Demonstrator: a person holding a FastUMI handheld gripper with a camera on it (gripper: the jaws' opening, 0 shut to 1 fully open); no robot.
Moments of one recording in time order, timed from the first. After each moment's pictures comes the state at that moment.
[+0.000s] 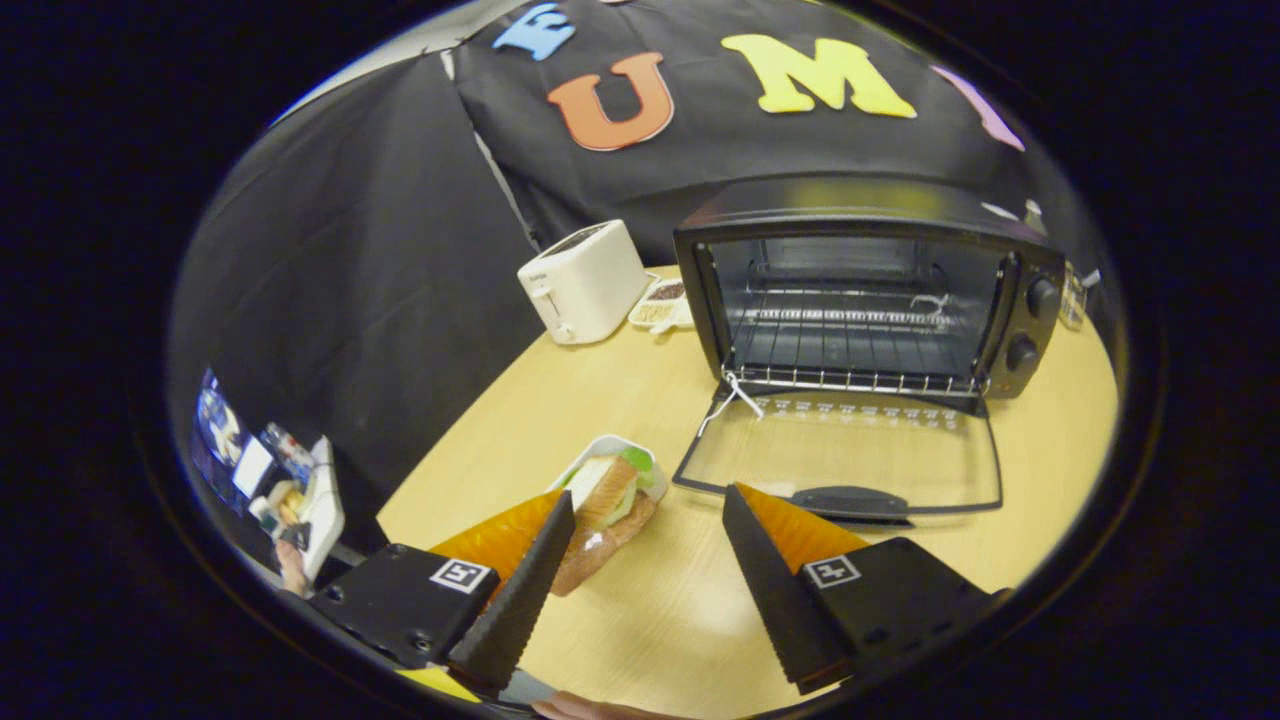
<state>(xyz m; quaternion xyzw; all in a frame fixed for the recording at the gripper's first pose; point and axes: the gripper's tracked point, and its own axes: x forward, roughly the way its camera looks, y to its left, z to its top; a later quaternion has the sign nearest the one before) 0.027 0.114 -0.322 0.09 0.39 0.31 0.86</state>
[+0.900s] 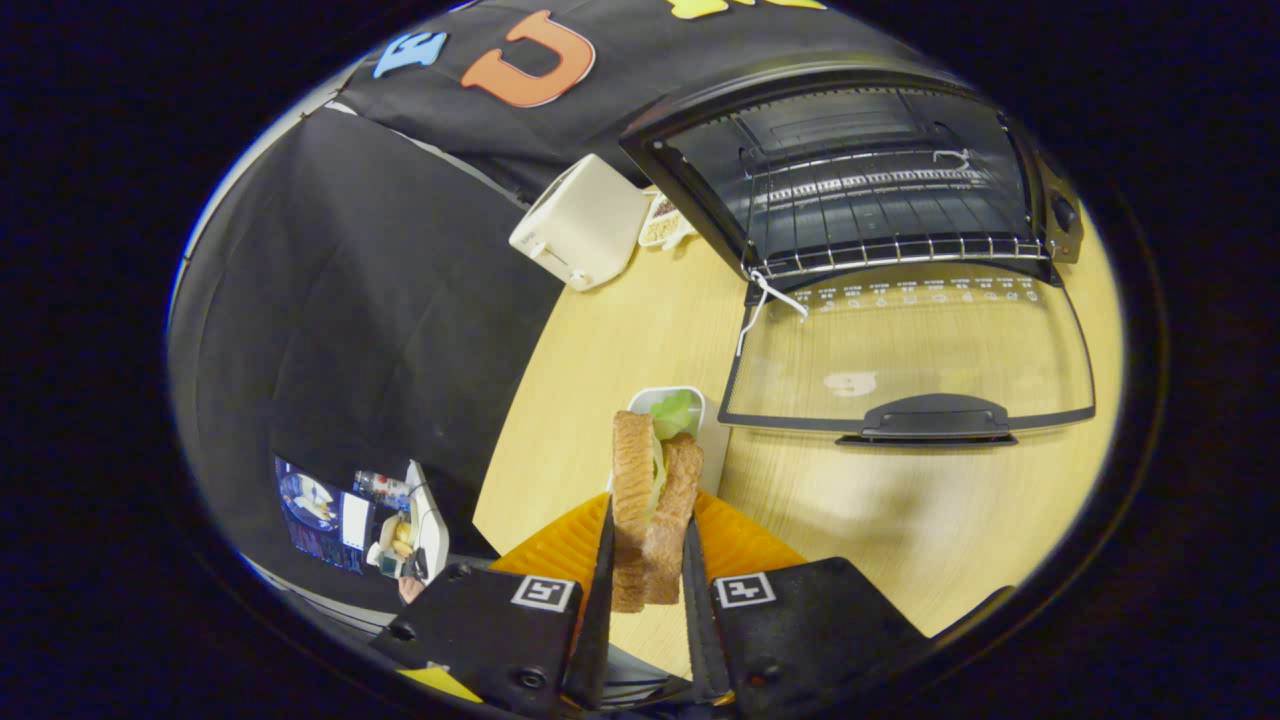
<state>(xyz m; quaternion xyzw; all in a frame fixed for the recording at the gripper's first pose) 0.018 0.137 -0.335 0.18 0.51 0.34 0.77</state>
